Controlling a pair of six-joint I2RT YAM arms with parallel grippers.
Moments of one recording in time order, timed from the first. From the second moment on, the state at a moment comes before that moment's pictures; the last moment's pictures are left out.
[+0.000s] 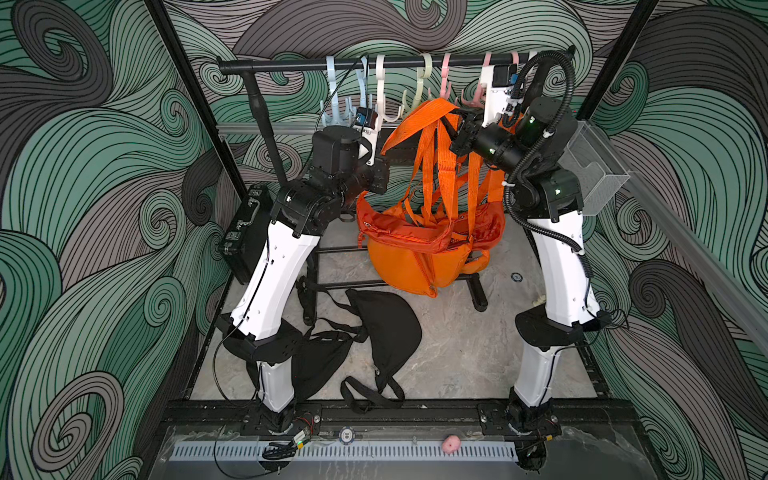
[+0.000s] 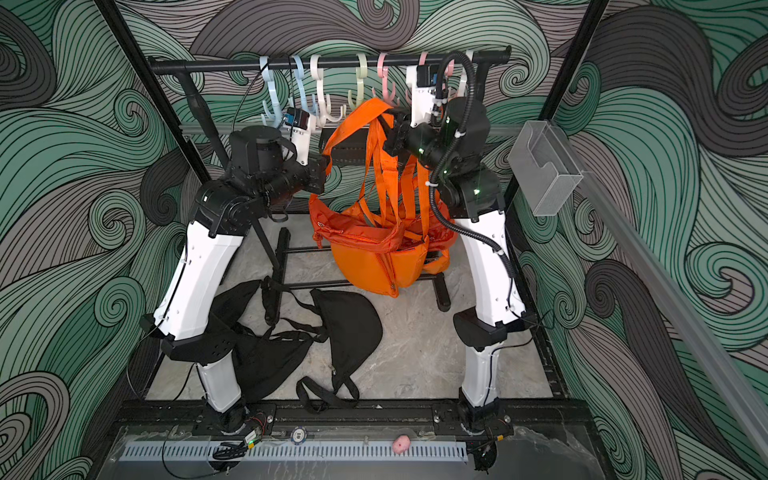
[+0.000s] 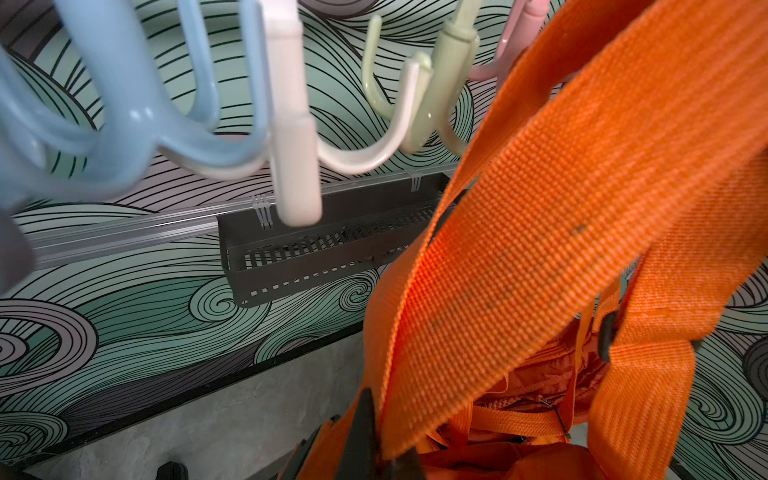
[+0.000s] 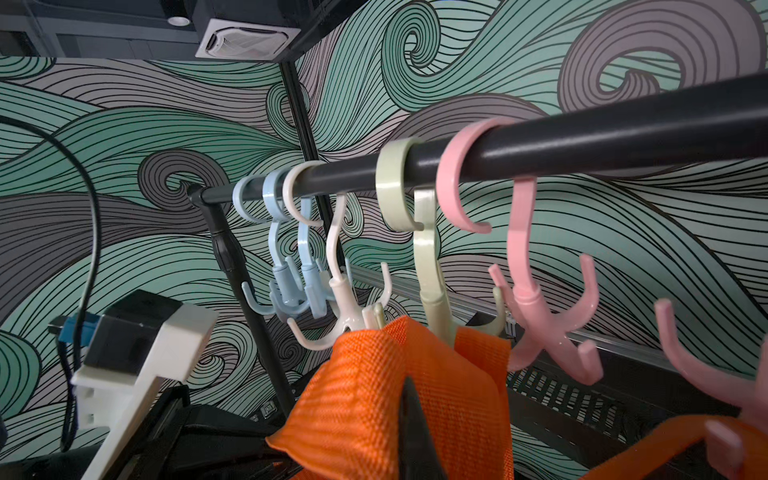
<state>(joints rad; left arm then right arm) -0.60 1.85 2.61 -0.97 -0.15 -0.10 0.39 1.93 2.72 -0.62 -0.36 0.23</state>
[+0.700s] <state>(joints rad) -0.60 1.77 2.46 -0.80 -0.15 -0.10 0.34 1.95 2.71 -0.51 -0.48 0.31</state>
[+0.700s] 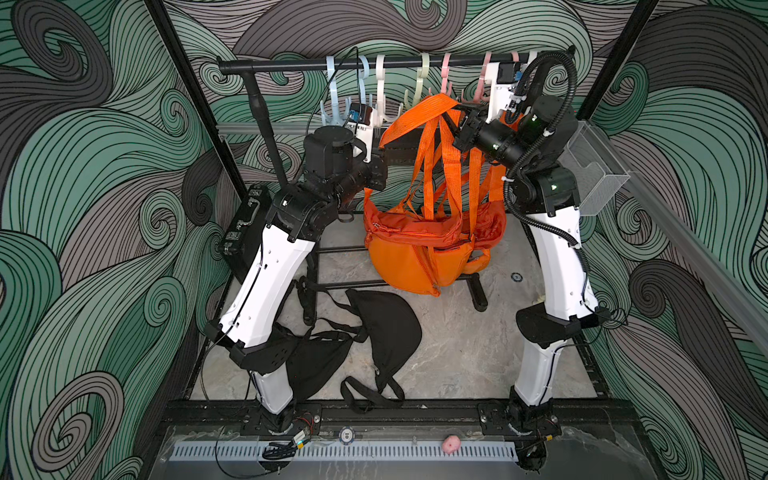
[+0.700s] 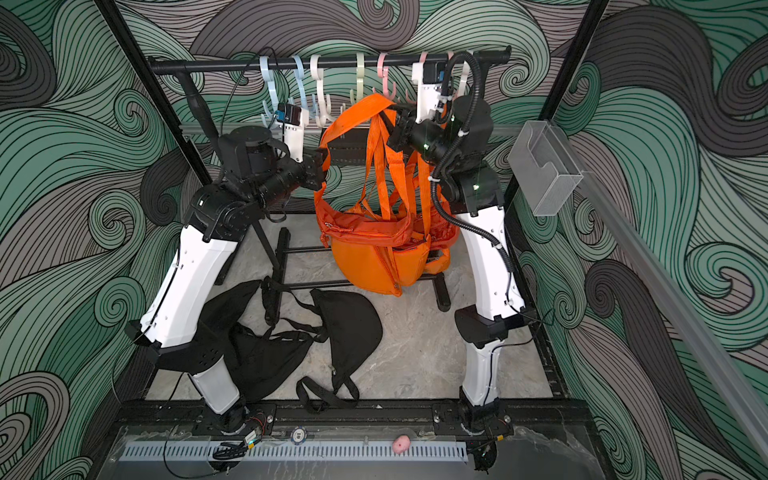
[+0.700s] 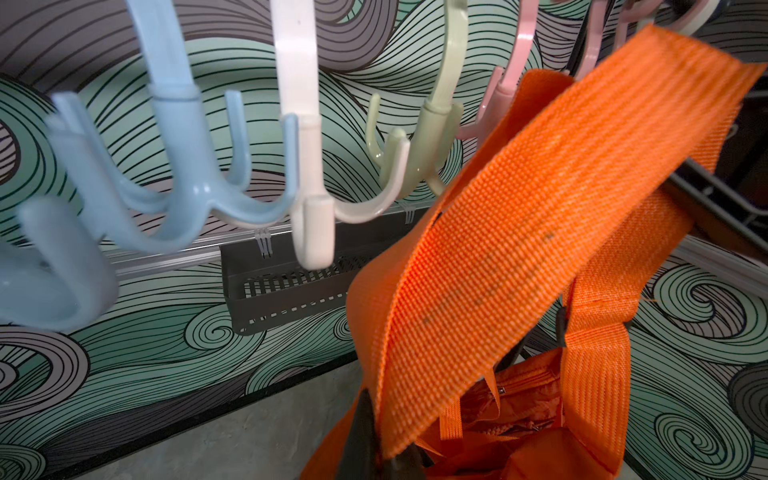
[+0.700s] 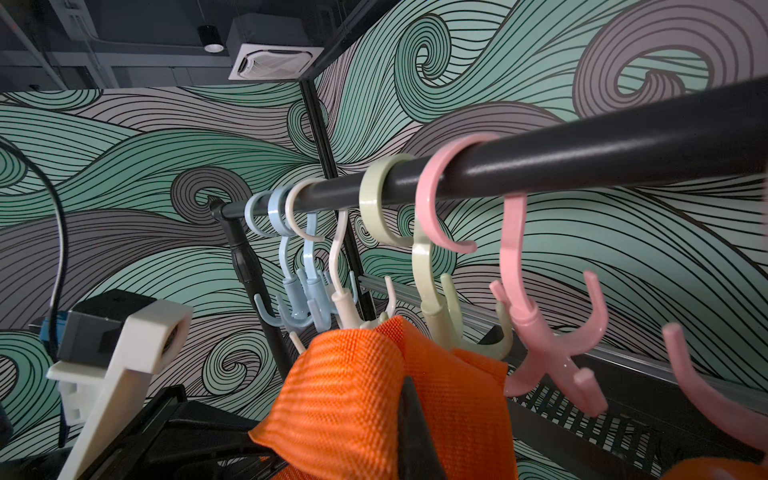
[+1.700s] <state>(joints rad) -0.60 1.74 2.34 -0.73 -0.13 -0.15 0.32 1.89 2.52 -0.37 -0.55 0.37</state>
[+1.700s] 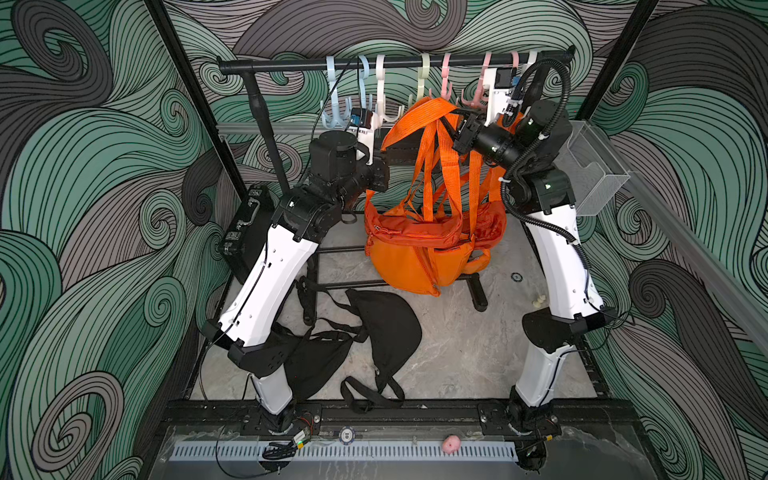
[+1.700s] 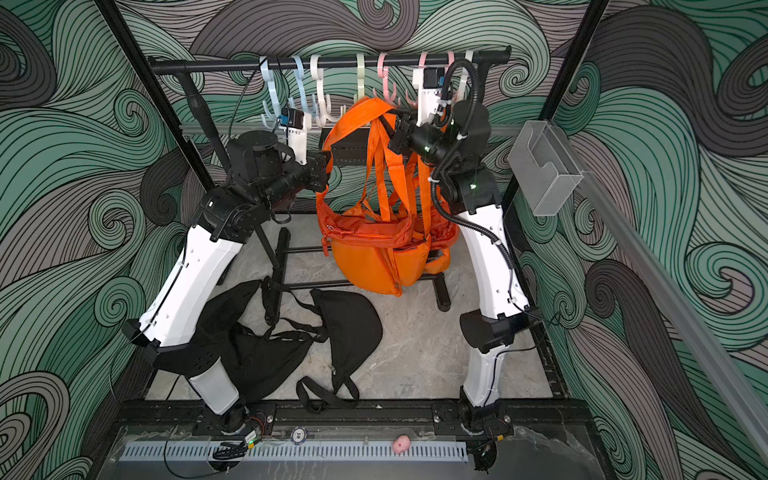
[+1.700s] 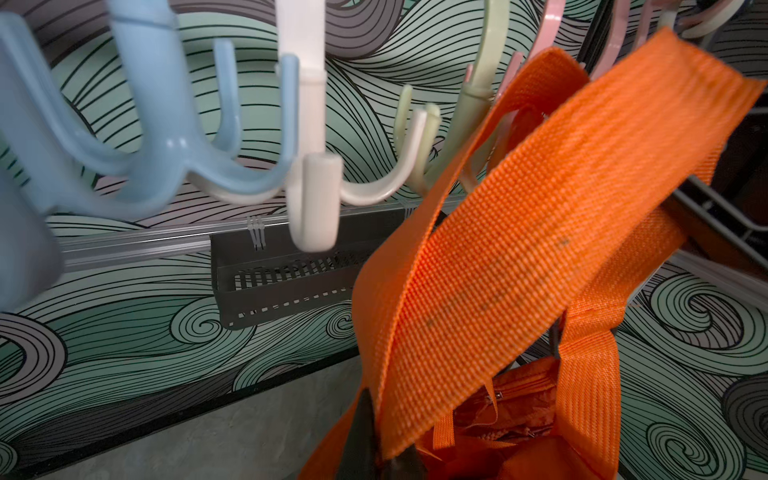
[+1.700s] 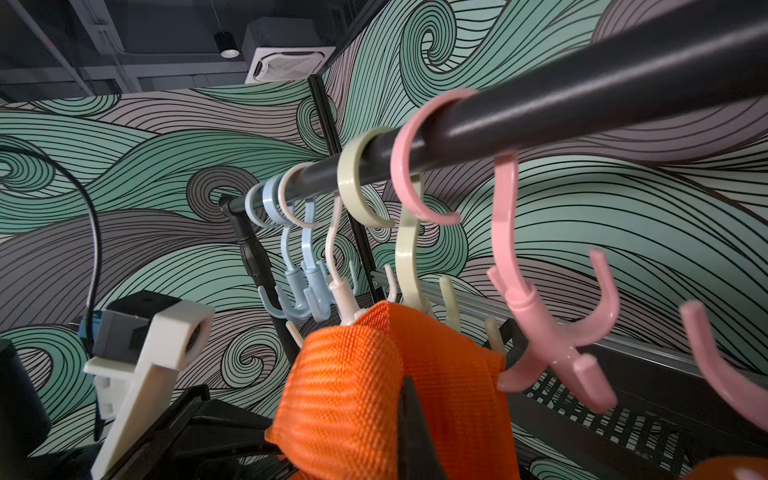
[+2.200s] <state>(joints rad) -0.60 1.74 2.24 -0.73 -0.07 -0.19 0.32 1.78 2.12 -0.20 -0.57 0.43</state>
